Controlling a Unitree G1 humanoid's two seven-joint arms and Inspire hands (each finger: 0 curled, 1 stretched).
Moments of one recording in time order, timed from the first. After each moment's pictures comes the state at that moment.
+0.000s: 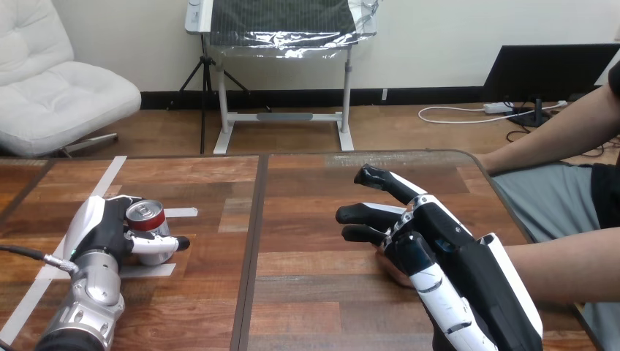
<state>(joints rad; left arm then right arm) -0.60 0.39 -0.07 1.18 0.32 -0.09 0.21 0.56 -0.16 0.23 -0.52 0.23 -0.36 0.28</state>
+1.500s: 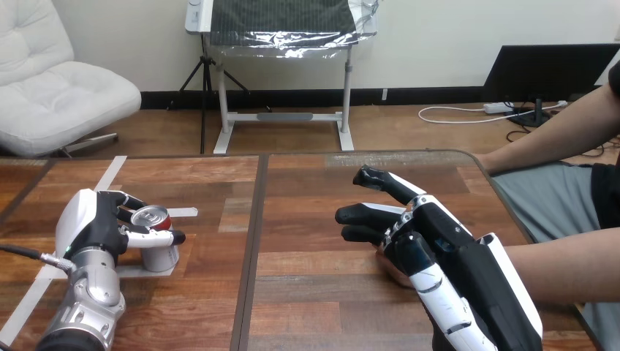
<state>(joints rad) -0.60 0.39 -0.08 1.18 0.33 -0.11 0.30 0.56 -0.16 0.23 -0.52 0.23 -0.36 0.28</state>
